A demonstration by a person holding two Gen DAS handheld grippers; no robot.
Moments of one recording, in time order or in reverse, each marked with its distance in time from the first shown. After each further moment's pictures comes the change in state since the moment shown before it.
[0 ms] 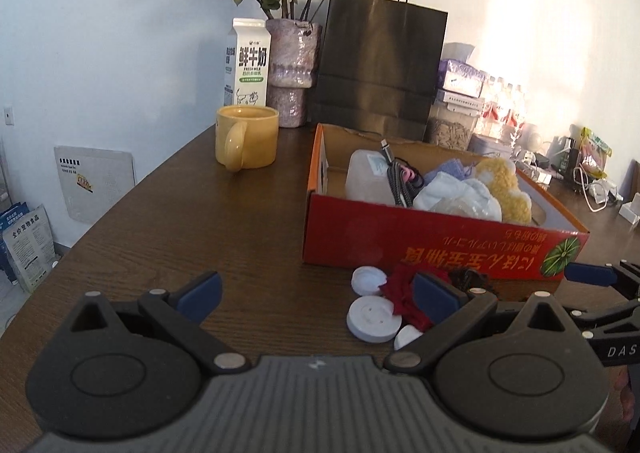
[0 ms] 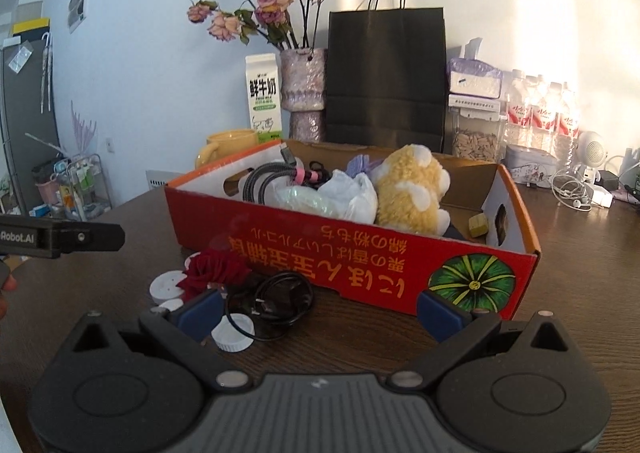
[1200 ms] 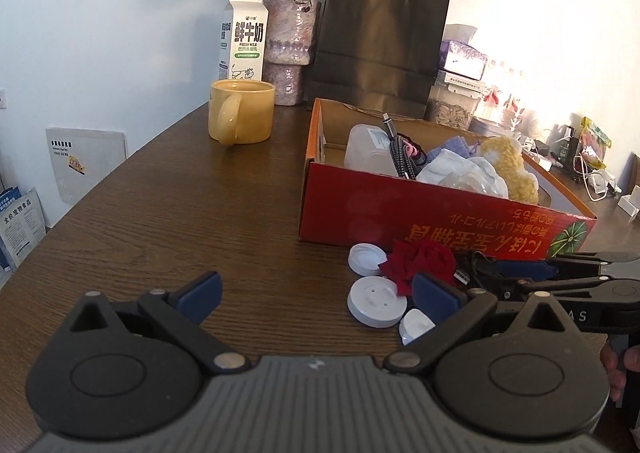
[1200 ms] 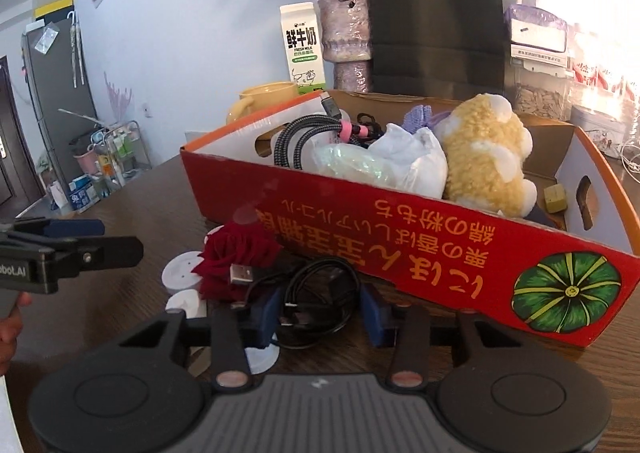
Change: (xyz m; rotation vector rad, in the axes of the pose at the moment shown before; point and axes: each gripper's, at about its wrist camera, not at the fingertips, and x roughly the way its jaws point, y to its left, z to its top) left arm 0.019 0.002 -0.010 -0.012 0.047 -0.022; right arm 0.055 0.001 0.007 0.005 0.134 0.163
